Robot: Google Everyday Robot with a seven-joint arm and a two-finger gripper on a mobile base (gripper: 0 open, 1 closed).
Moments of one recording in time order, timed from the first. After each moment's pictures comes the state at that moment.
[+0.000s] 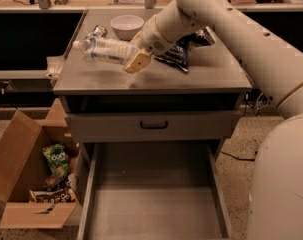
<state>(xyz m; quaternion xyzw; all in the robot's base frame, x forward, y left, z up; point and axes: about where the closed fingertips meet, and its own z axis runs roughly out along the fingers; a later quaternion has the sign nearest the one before) 0.701 0.036 0.882 -0.65 0.65 0.16 0.36</state>
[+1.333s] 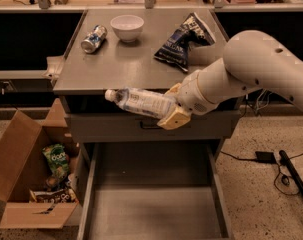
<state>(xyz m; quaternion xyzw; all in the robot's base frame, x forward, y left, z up) 0.542 -0.057 0.816 -0.62 0.70 0.13 0.32</state>
